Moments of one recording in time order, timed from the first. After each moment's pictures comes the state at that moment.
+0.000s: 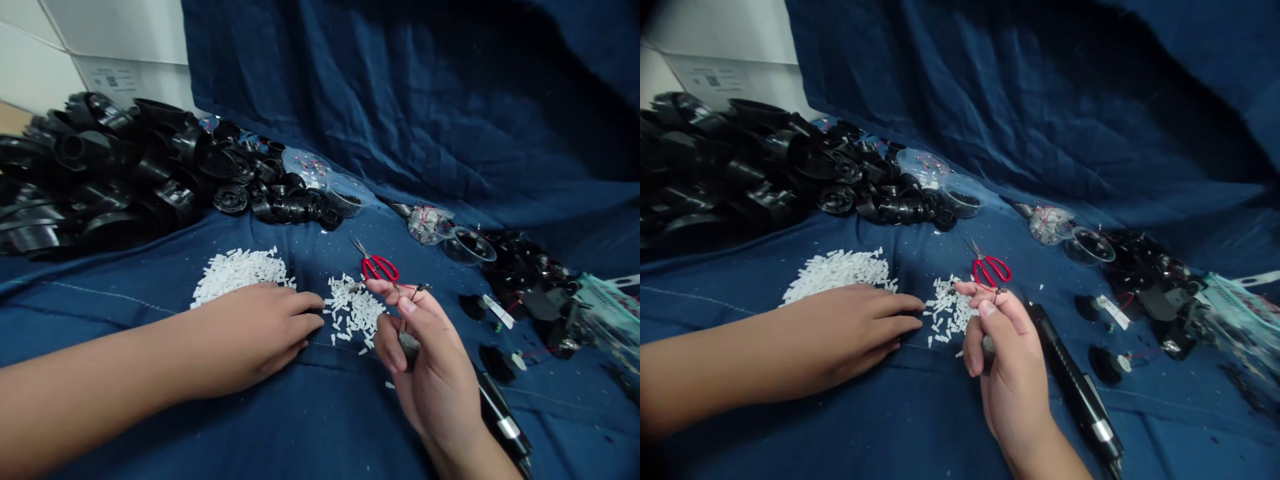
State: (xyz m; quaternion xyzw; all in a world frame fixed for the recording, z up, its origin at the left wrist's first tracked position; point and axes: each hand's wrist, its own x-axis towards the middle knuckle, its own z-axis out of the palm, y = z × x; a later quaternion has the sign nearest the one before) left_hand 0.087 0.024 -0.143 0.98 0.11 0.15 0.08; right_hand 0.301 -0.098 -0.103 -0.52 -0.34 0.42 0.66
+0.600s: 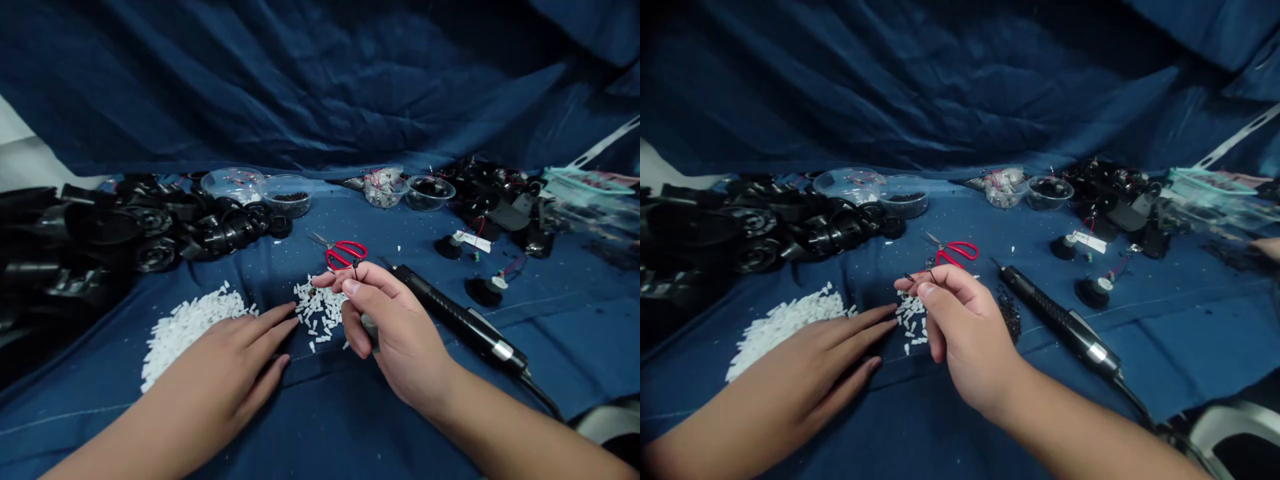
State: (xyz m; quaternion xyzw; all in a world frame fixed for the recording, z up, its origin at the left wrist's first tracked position) left_hand 0.097 0.028 -0.139 0.98 0.13 0.15 0.04; right_hand 0.313 -0.089 -0.100 -0.48 -0.32 0.47 0.66
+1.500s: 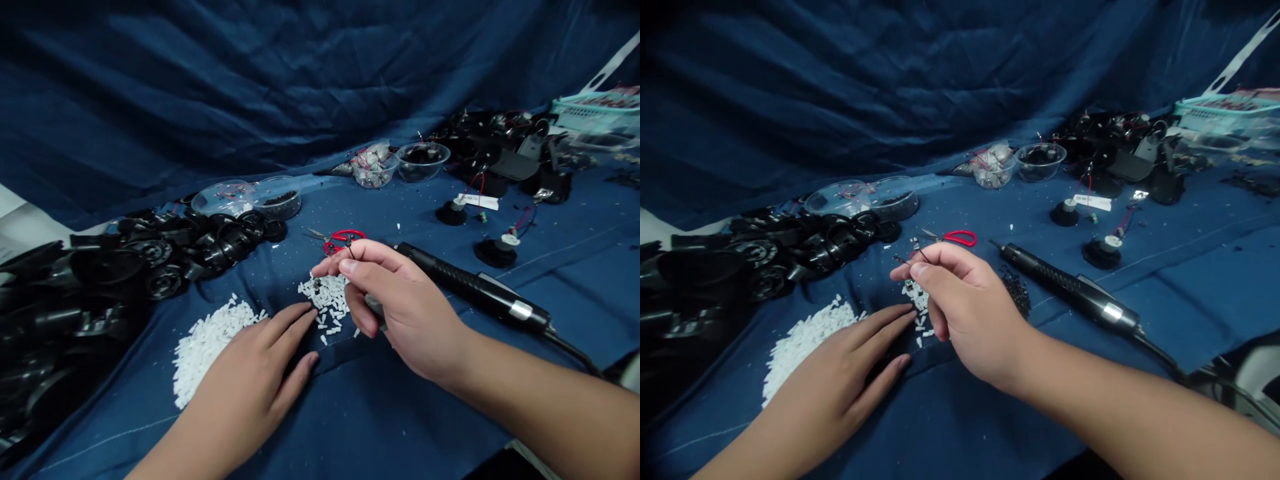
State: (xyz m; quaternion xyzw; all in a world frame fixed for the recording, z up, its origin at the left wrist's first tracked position) left_hand 0.113 0.021 -0.134 0.99 0.14 0.08 0.05; right_hand 0.319 -0.091 -0.090 -0.46 -0.33 0.46 0.68
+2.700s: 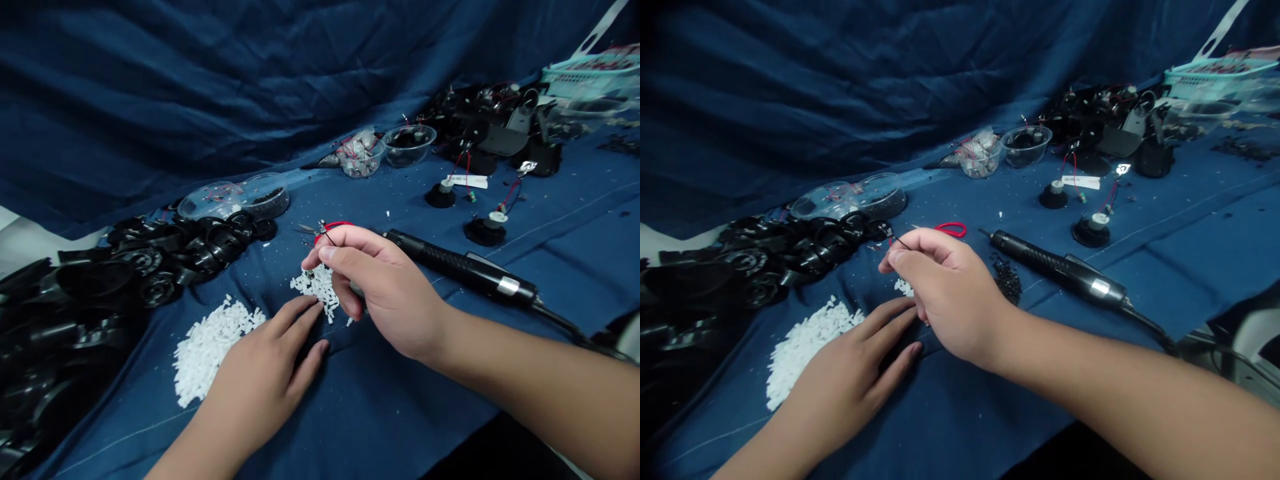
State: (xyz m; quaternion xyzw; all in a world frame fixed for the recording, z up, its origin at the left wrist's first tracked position) left_hand 0.127 0.010 -0.134 0.99 0.15 0.04 0.07; right_hand 0.322 -0.090 -0.083 -0.46 -0.33 0.44 0.69
